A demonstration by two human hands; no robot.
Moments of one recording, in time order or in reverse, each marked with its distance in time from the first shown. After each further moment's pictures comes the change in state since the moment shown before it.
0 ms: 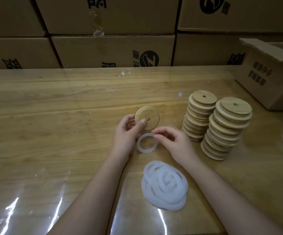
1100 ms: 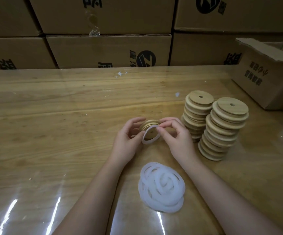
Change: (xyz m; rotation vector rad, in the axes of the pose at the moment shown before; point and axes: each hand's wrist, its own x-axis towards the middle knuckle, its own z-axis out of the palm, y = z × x) left_hand -0.008 -0.007 0.000 0.192 -0.176 0.150; right_hand 0.007 0.003 -0.003 0.016 0.207 -0.050
